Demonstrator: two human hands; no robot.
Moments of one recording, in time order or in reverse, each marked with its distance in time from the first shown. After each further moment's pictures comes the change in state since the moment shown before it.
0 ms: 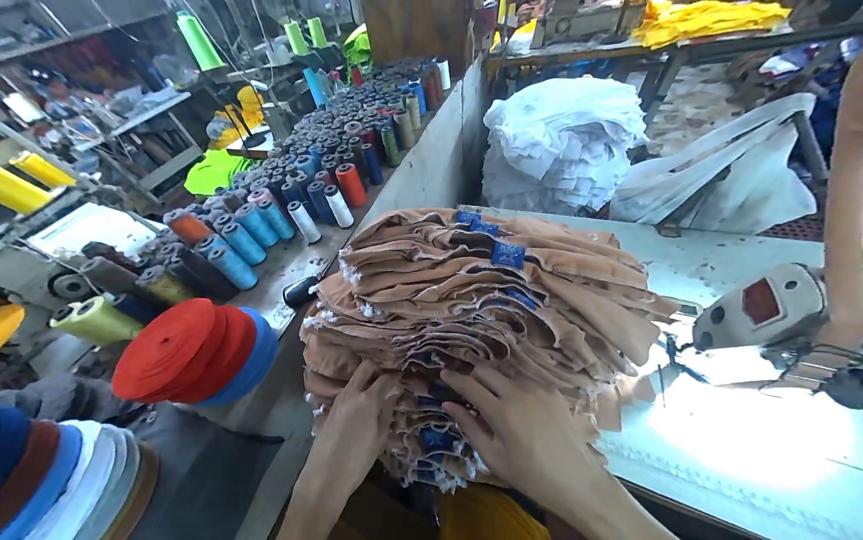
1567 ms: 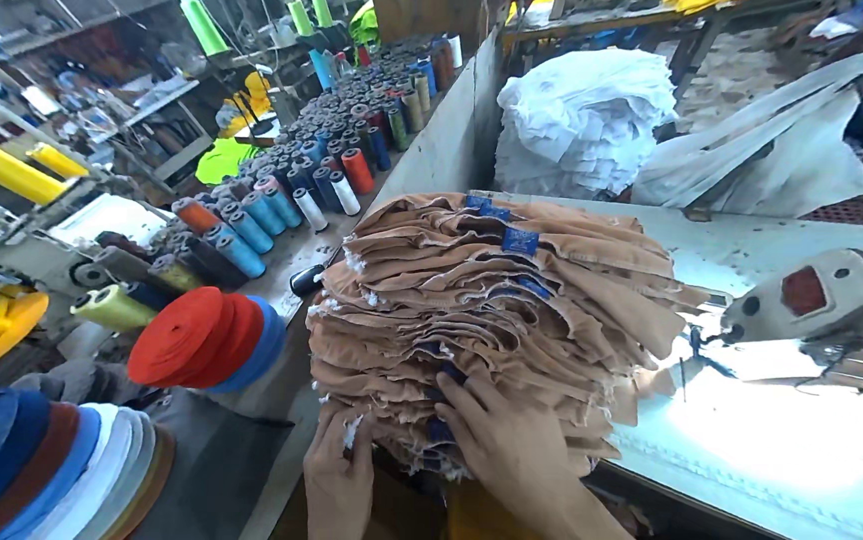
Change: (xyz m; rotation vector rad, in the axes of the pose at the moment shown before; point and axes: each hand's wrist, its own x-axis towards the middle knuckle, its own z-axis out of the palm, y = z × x) left_hand -0.069 0.002 0.033 -0.273 0.520 -0.270; right_hand -0.014 -0.024 0.025 -0.032 0.067 0.049
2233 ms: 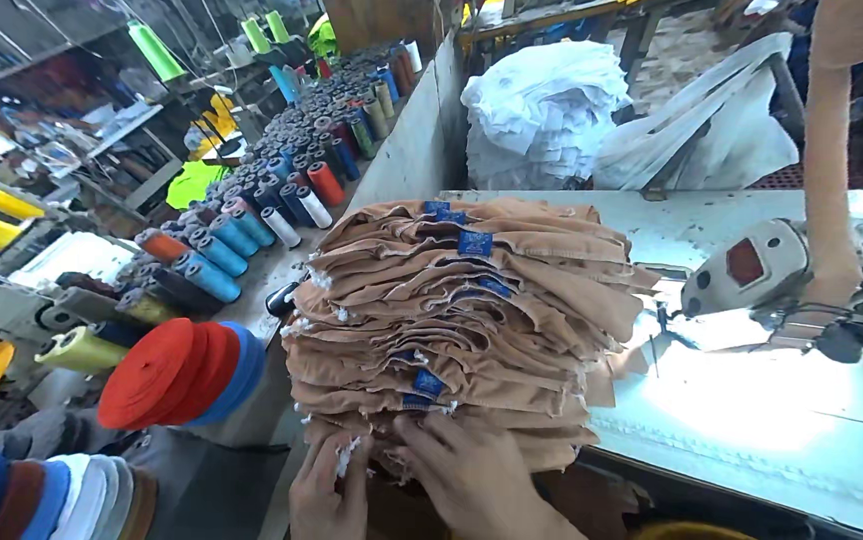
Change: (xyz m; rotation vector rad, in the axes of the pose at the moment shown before) left_hand 0.007 0.026 -0.012 -0.068 -0.162 0.057; right_hand -0.017 -0.021 0.008 0.198 0.053 -0.007
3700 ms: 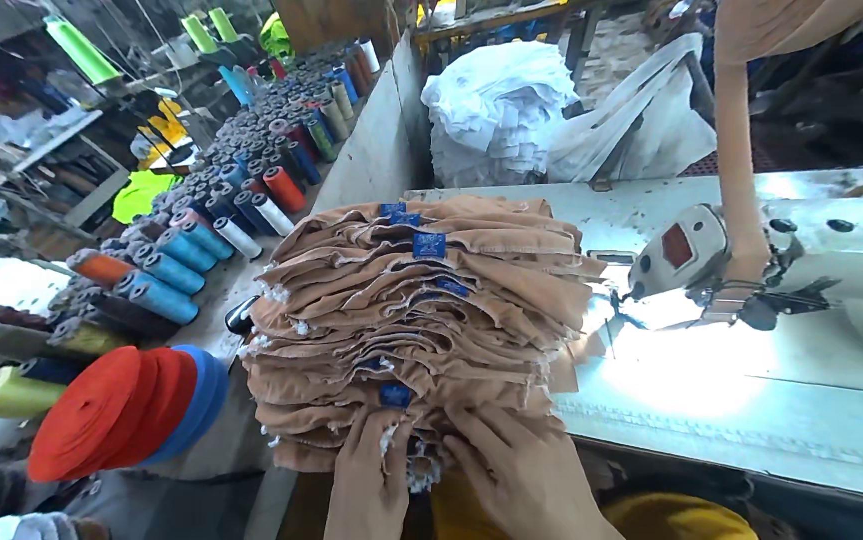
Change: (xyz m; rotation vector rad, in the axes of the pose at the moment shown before) left_hand 0.021 0.032 0.051 0.056 -0.228 0.145; right_hand -0.031 0.035 -0.049 -0.207 0.034 0.202
